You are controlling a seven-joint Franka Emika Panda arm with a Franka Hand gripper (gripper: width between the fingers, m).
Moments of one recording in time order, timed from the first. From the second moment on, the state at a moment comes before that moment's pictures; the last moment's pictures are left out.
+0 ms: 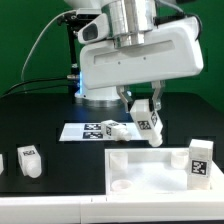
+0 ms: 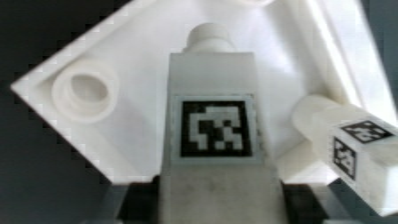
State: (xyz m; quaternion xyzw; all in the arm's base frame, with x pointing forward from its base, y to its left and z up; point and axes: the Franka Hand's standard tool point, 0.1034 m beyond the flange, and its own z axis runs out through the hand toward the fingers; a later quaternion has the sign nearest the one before) arm 0.563 0.031 0.128 -0.96 0.24 -0.10 0.07
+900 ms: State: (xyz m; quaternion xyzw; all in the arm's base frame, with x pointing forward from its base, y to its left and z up) arm 0.610 0.042 0.154 -0.96 0.12 -0.26 0.03
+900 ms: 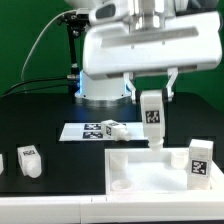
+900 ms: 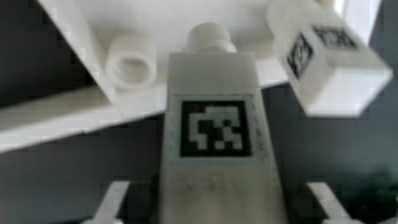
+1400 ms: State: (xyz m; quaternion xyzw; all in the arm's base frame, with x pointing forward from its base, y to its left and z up) arm 0.619 0.018 0.147 -0.96 0.09 -0.26 0.00
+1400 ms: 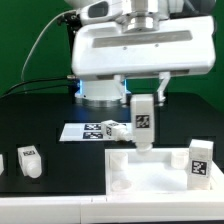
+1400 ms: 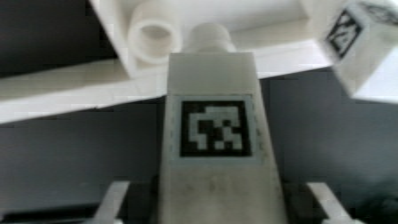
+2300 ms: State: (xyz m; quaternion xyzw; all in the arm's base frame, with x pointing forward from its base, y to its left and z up) arm 0.632 0.000 0.137 -0.96 0.05 -0.26 -0.02
